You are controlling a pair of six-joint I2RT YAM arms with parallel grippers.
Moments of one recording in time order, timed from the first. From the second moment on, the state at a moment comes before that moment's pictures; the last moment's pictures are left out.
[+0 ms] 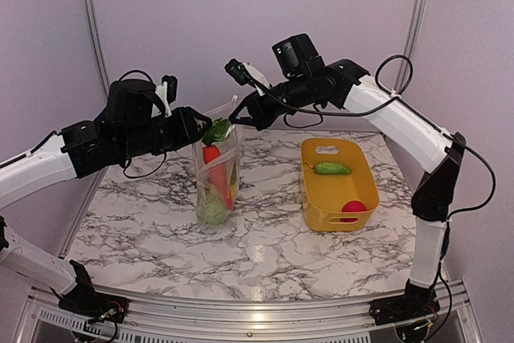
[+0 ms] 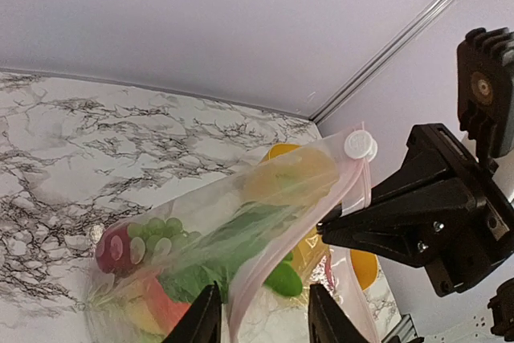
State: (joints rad) left arm -0.86 1.28 1.21 -0.27 -0.19 -0.73; right arm 0.81 1.98 2.19 -0.84 -0.44 -0.06
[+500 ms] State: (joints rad) left arm -0.86 1.37 1.38 -0.47 -0.22 -0.61; right arm 0.85 1.95 2.22 -0.88 -0.39 -0.17
